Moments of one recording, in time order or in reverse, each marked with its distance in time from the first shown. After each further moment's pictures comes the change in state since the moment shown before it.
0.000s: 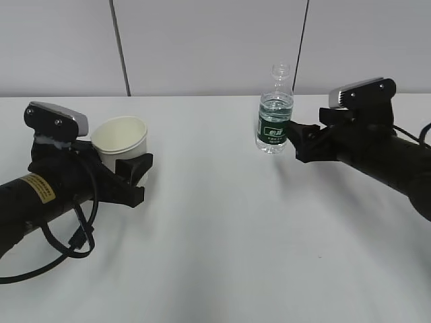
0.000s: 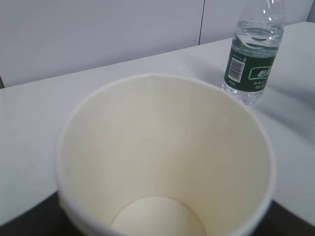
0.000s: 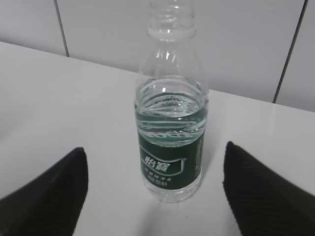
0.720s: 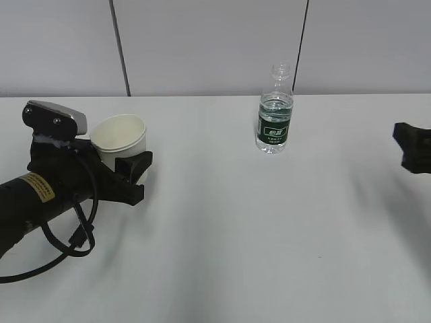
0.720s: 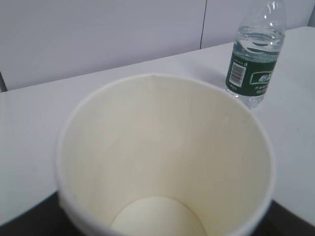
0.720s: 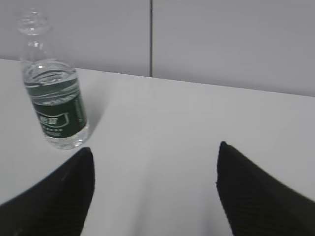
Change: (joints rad) left arm 0.000 0.000 0.000 -0.008 -0.012 0.000; right arm -0.230 -0.458 0.346 0.124 0.157 -0.101
